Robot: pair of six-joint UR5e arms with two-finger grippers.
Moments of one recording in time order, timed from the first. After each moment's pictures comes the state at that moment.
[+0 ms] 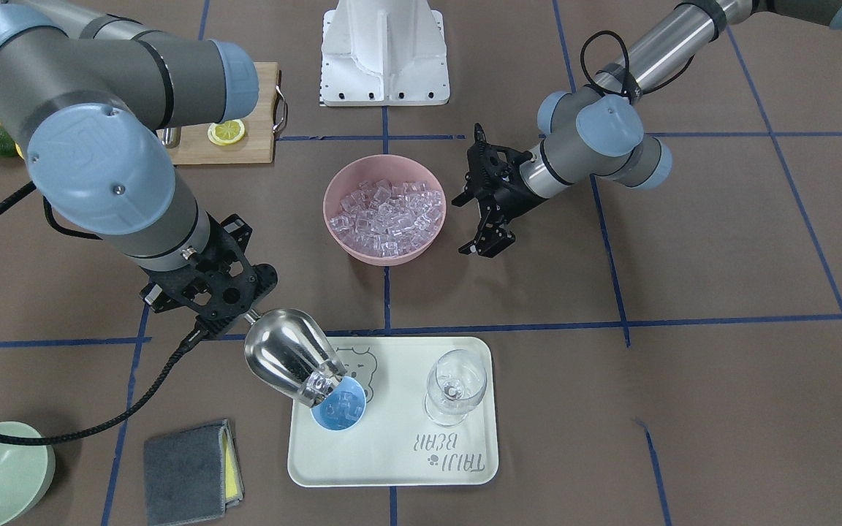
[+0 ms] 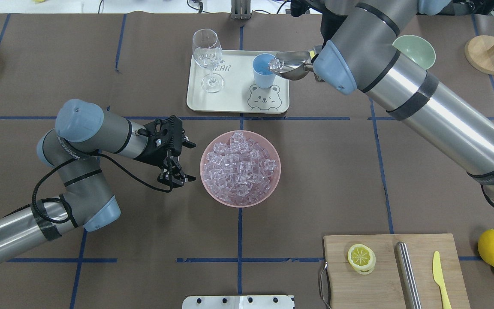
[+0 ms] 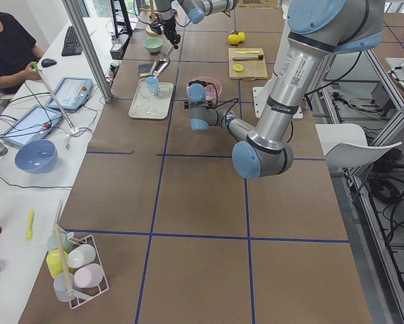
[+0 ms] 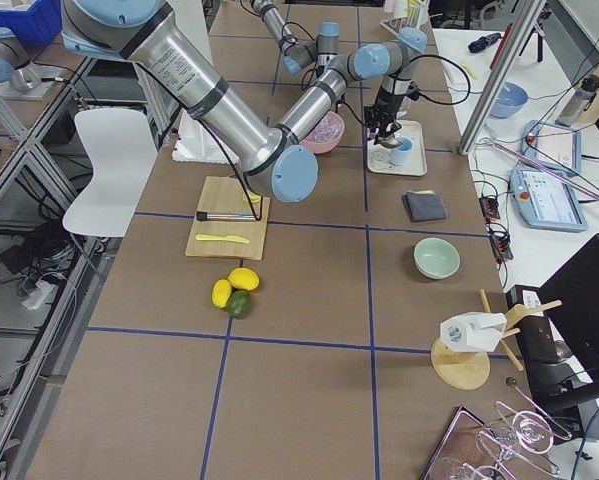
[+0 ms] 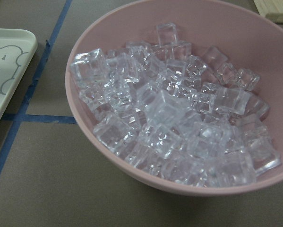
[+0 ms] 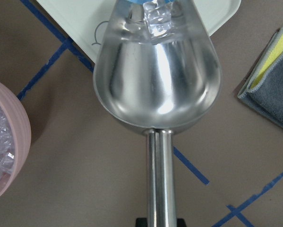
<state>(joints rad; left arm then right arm) -0.61 -2.06 -1.43 -2.60 -2.14 0.08 0.94 -0.66 1.47 -2.09 2.21 -0.13</state>
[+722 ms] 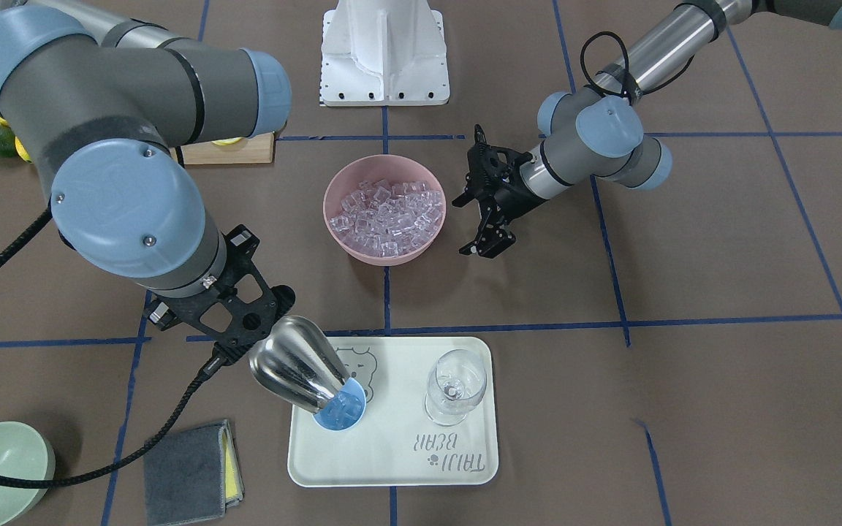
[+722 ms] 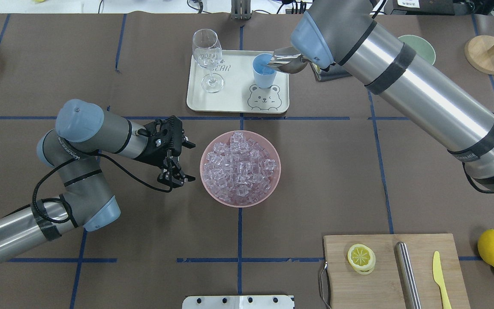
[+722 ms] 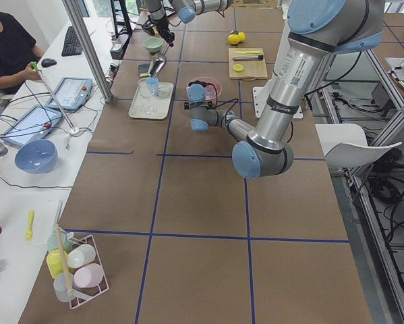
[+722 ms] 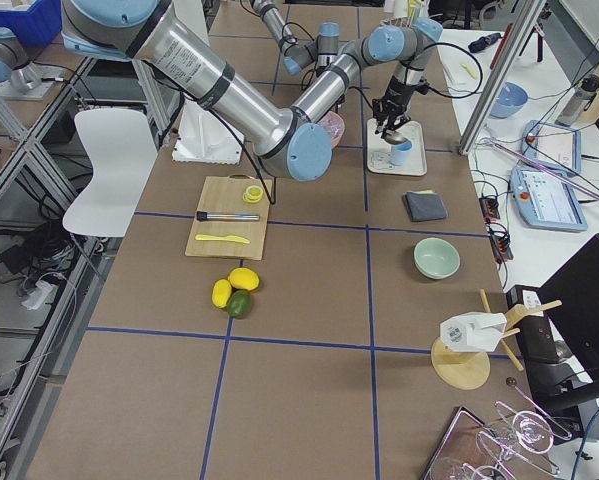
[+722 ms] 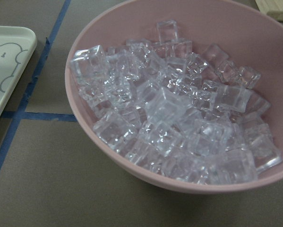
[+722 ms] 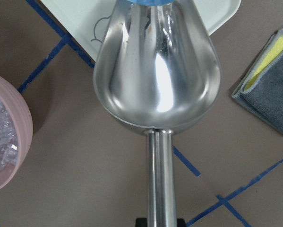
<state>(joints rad) -0.61 -2.06 -1.43 -2.59 -2.14 0.08 0.96 -0.54 1.32 -2.19 2.19 -0.24</state>
